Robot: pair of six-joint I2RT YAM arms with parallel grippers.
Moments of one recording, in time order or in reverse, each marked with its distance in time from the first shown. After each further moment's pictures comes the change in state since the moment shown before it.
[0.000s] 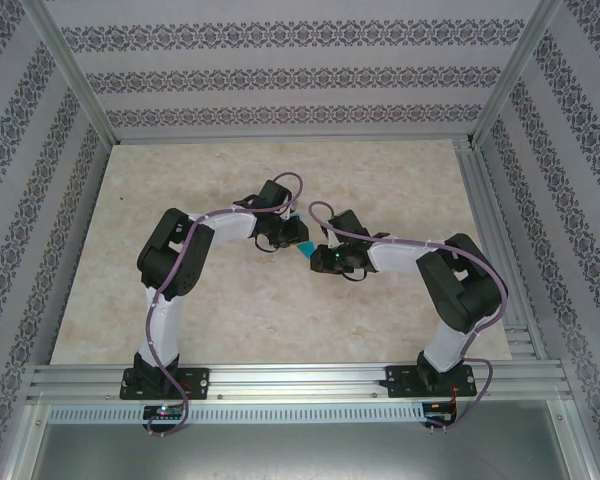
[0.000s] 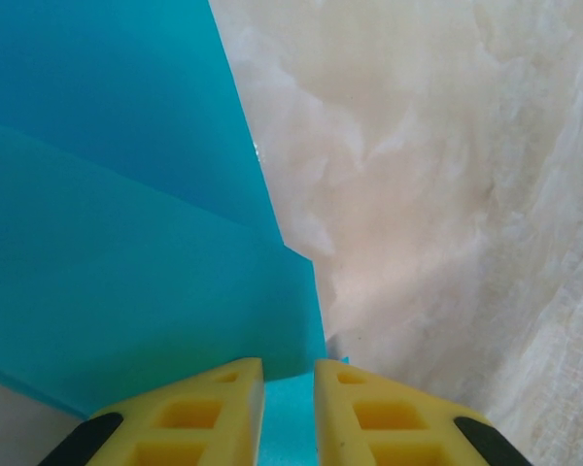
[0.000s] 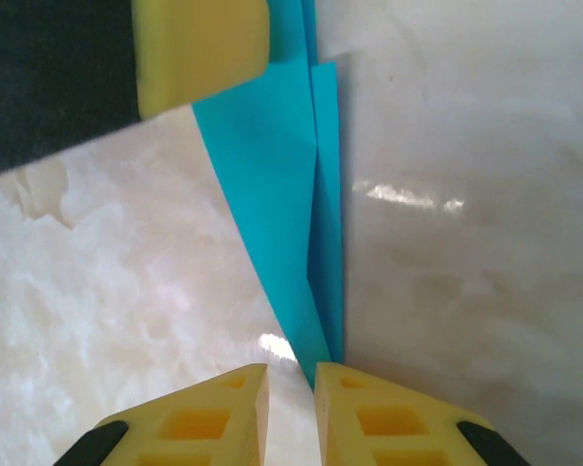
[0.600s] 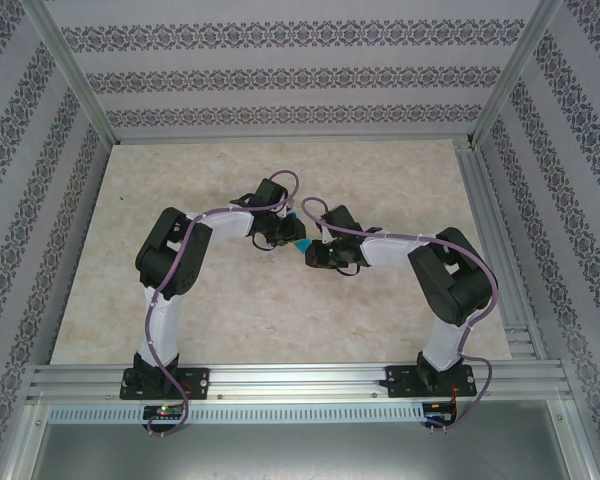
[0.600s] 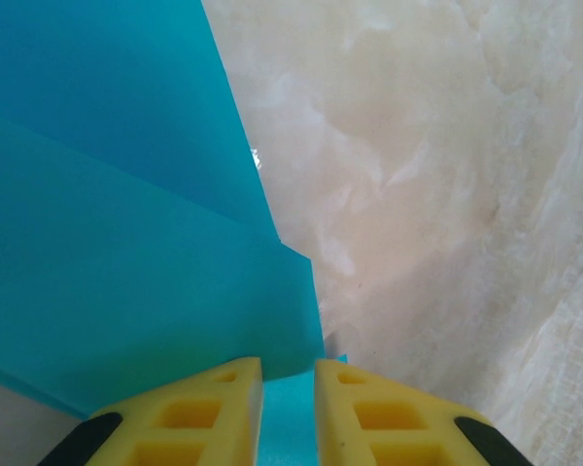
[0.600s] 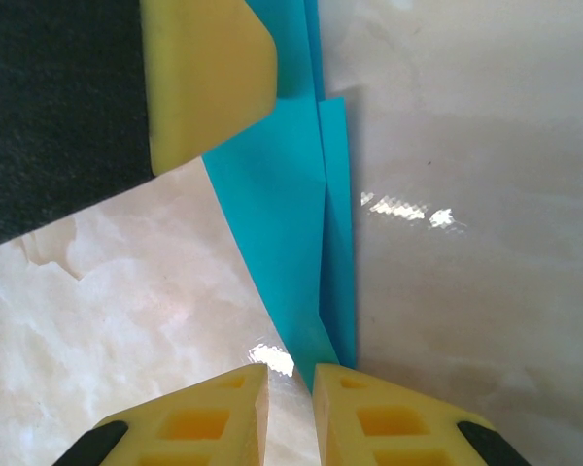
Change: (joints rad) left arm 0.018 -0.002 -0.004 0.010 -0.001 0.000; right arm 0.016 0.082 0.084 0.008 0.043 -0.002
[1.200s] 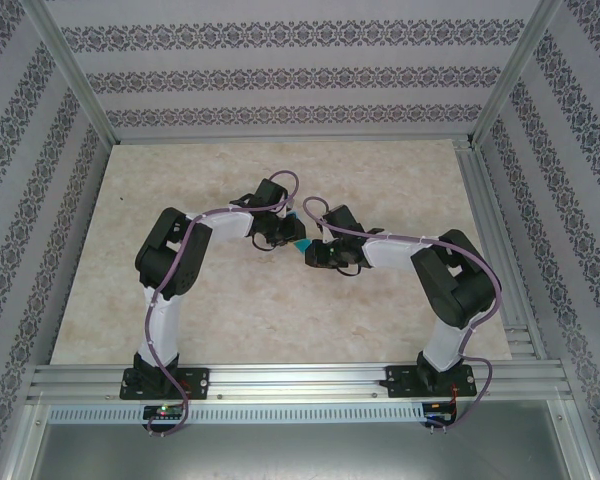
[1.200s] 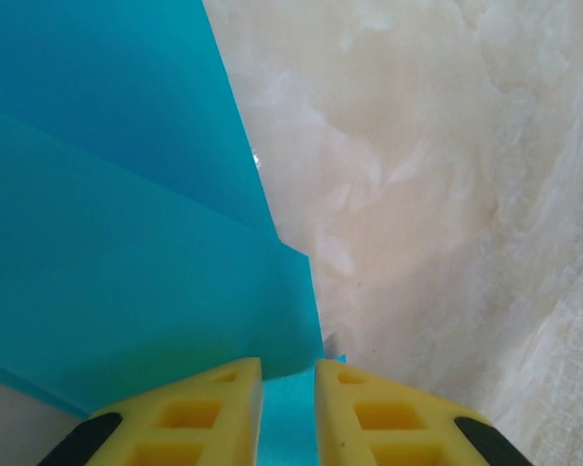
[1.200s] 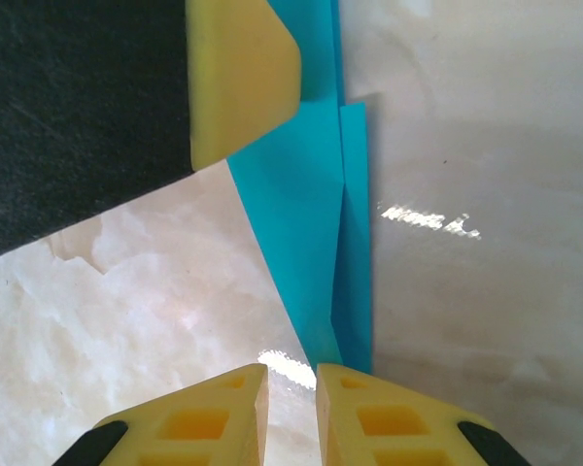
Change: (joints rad) left arm 0.000 -0.002 -0.006 0.008 0.001 0.000; right arm 0.000 -0.023 -0.013 0.016 -0.013 0.004
